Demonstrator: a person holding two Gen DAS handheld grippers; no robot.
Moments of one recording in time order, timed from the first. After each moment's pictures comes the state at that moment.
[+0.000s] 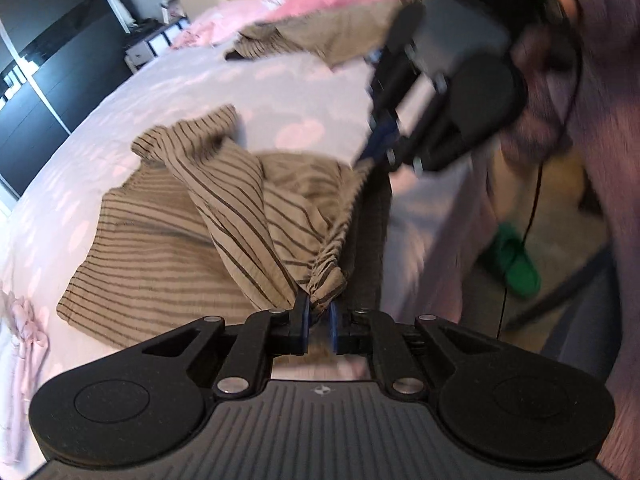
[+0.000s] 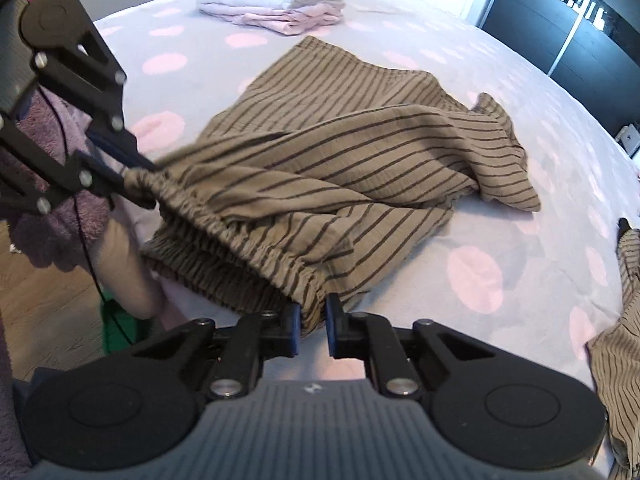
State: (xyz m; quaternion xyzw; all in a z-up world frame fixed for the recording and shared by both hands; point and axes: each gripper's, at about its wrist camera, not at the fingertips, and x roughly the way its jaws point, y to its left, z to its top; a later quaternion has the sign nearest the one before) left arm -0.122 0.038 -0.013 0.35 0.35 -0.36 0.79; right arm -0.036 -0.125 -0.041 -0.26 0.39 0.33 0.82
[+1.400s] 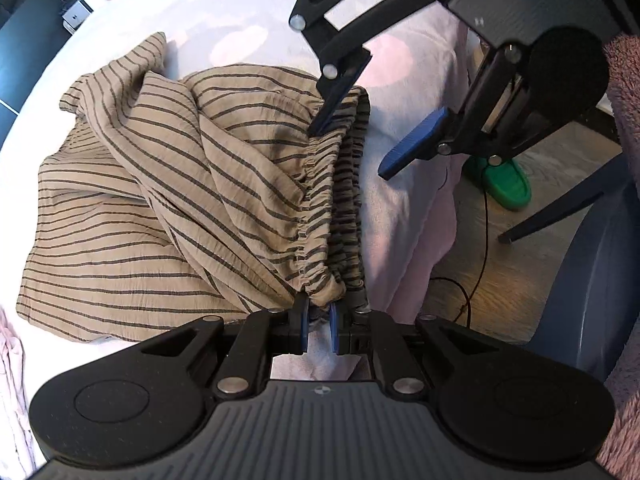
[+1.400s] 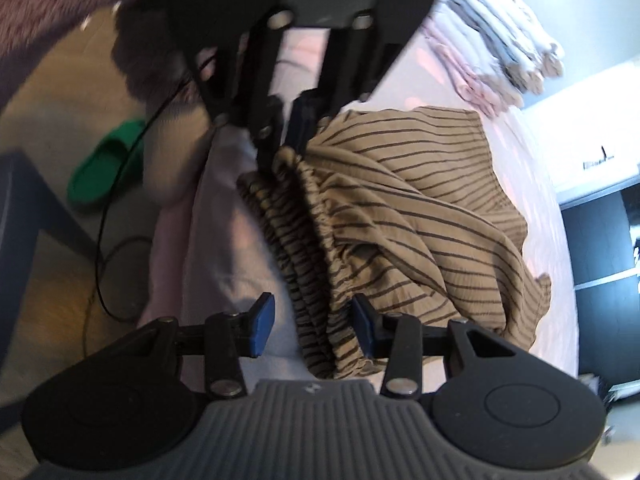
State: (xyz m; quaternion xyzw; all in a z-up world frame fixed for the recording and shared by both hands) left arm -0.100 0.011 -0.064 0.42 0.44 -0.37 0.70; right arm -0.098 -0.090 -0.090 -0.58 0.21 0.42 0.66
